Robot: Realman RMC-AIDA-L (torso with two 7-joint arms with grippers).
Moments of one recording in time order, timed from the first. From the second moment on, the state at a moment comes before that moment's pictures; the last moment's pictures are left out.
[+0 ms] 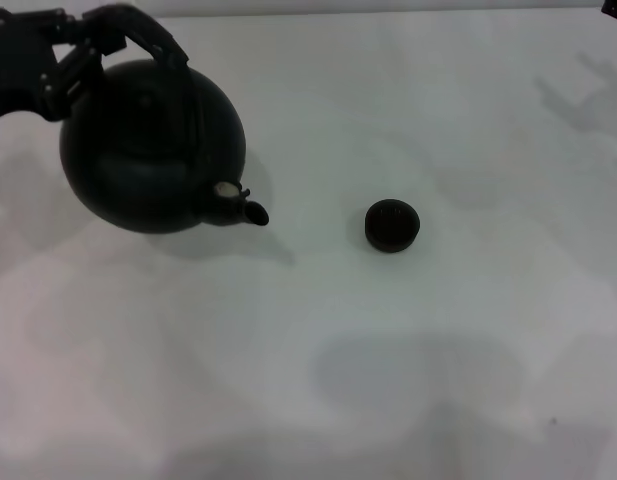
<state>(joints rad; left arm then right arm) -0.30 -2.04 0.89 0.91 1.51 1.48 -1.31 0.37 2.00 2.31 0.66 -1.37 1.15 -2.00</state>
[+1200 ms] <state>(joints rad) -0.34 -2.05 0.88 0.61 1.53 1.42 -1.09 0.35 2.00 2.26 0.65 -1.37 1.17 -2.01</state>
